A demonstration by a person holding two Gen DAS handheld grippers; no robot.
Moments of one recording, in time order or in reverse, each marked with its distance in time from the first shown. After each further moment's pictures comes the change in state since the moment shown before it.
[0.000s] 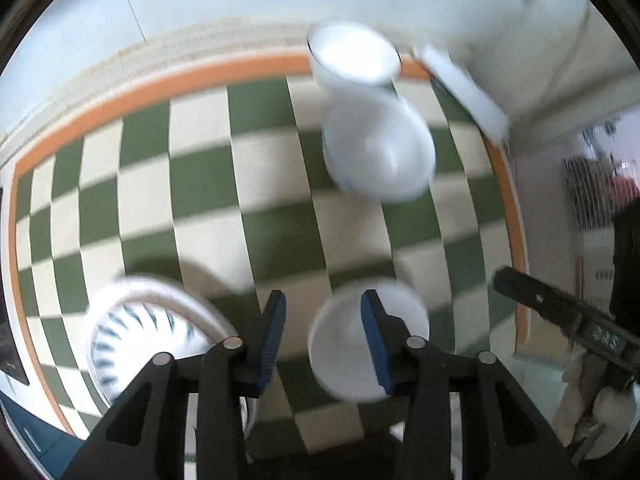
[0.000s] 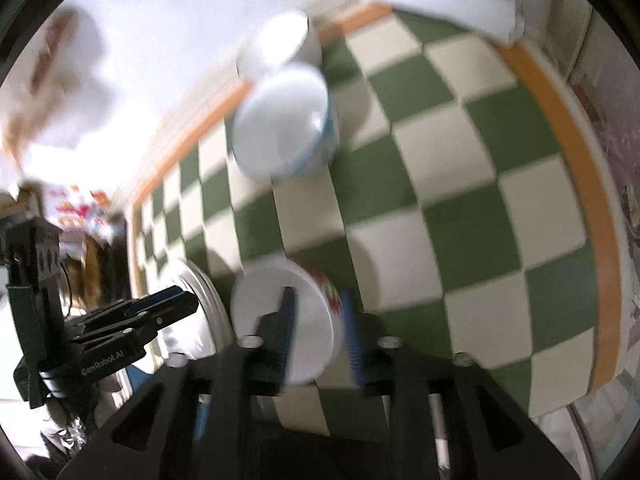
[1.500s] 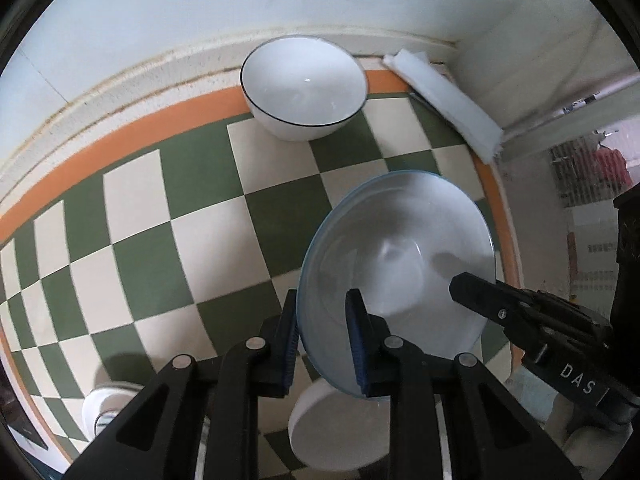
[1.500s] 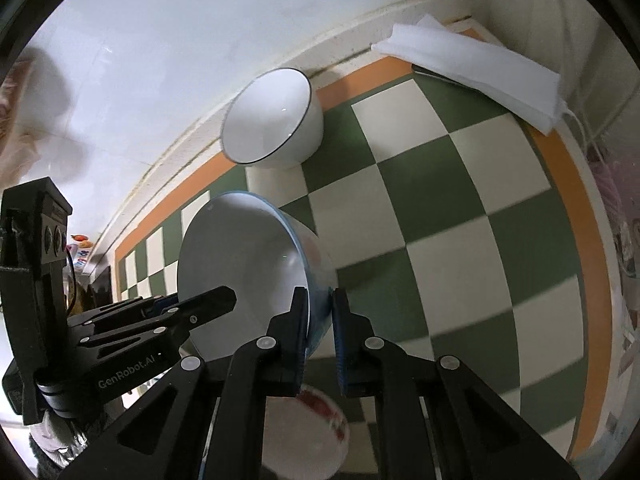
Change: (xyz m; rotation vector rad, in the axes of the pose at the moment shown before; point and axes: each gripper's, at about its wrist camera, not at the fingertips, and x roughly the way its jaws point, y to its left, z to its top) left arm 0.034 -0.030 0.047 0.132 0.017 -0.053; right arm 0.038 0.030 0.075 -0.013 -0.042 -0.086
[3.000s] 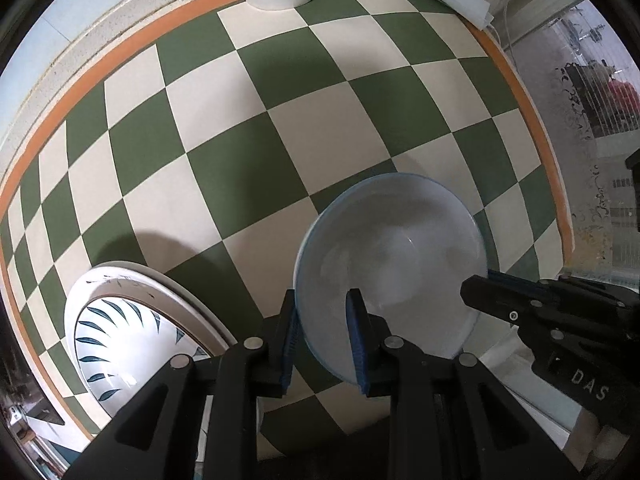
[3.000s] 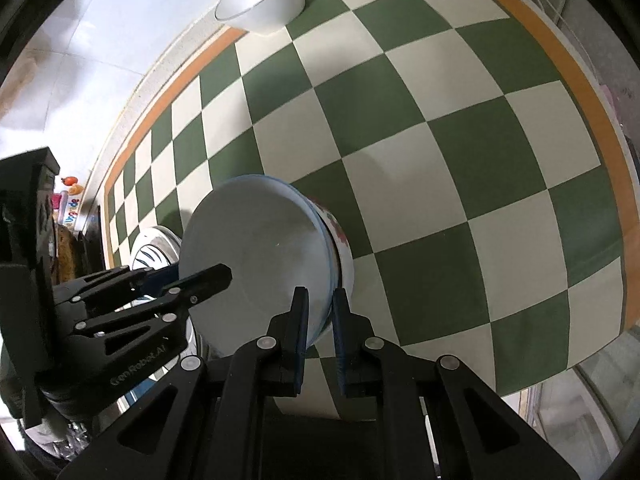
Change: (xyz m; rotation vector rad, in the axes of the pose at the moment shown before) left arm 0.045 -0.015 -0.112 0.103 0.162 0.105; right arm 0.014 -0.015 -0.136 0.057 0.189 -0.031
